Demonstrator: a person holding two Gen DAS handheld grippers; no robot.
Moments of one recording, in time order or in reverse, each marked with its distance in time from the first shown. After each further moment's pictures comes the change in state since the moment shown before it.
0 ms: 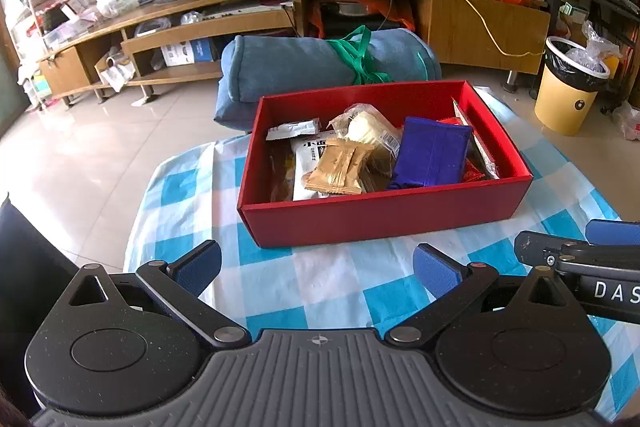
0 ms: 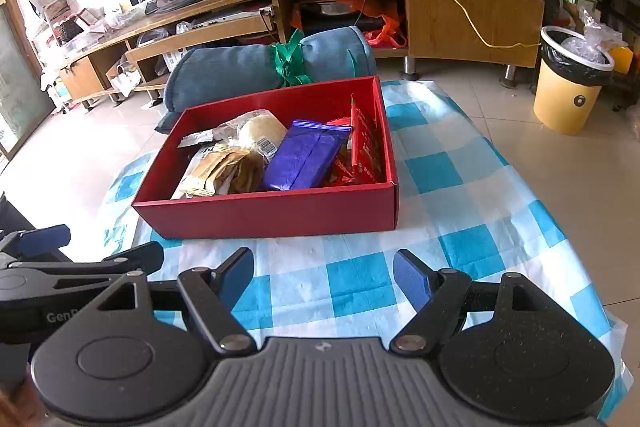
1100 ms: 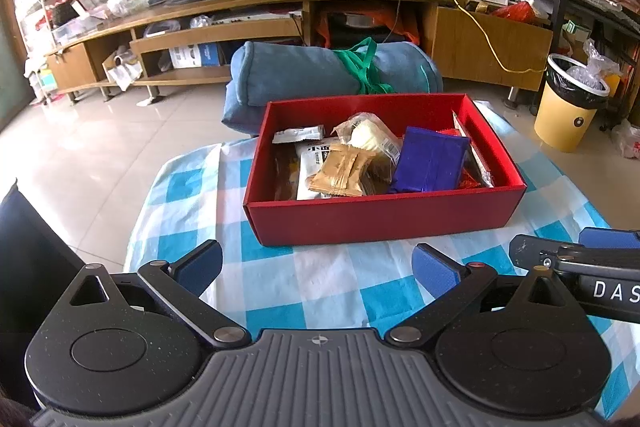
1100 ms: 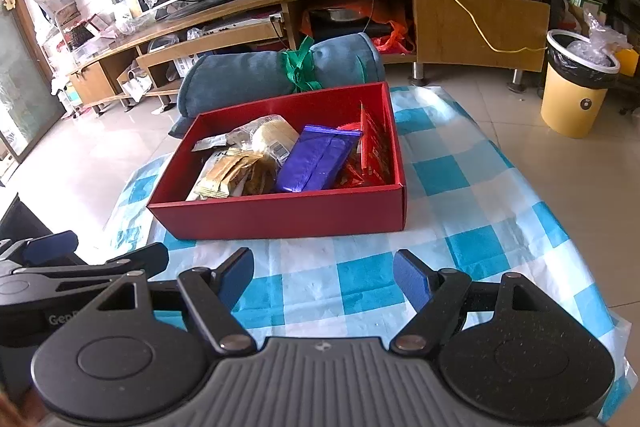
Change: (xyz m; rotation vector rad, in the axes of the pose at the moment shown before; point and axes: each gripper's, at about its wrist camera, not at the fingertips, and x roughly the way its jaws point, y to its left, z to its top) left arm -0.014 0.003 -0.007 -0.039 -0.035 -0.002; right arm -0.011 0.000 -0.002 -0.002 -0.019 0.035
